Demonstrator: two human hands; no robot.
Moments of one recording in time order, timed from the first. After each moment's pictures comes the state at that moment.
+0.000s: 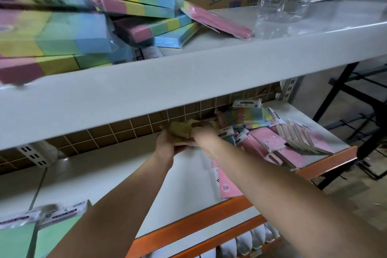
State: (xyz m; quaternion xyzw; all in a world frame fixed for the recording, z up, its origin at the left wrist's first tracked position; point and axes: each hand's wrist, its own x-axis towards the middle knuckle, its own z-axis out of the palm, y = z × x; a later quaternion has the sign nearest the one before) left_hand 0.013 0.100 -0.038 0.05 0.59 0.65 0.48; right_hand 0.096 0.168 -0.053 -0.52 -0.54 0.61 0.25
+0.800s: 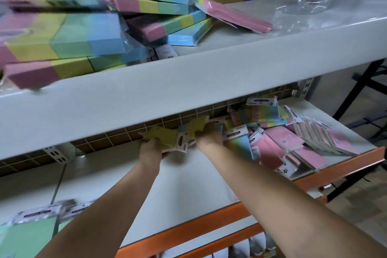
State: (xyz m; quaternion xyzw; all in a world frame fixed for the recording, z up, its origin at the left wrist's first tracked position) left_hand -0.050 0.078 -0.058 0.03 0.67 0.63 0.39; right_hand 0.068 0.165 -0.066 -0.64 -0.65 0.37 0.16
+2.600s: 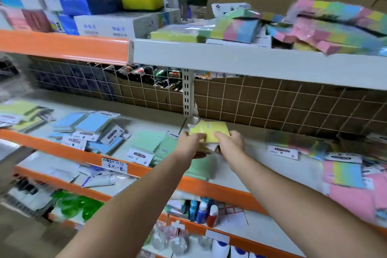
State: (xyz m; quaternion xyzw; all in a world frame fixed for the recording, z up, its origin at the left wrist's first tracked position) left_hand -0.112 -0.154 -0.016 0.05 0.67 0.65 0.35; right_hand -0.054 -0.057 -0.035 -0.48 -0.63 0.57 0.23
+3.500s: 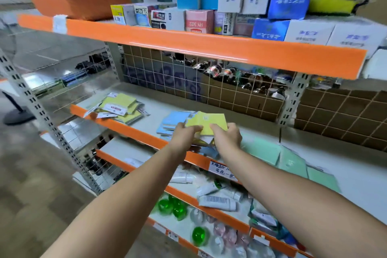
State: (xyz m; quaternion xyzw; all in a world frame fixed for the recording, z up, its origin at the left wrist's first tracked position) left_hand -0.330 -0.427 0.000 0.02 0.69 0.68 0.26; right_hand -0.278 -0.330 -0.007 -0.42 -0.66 0.58 0.22
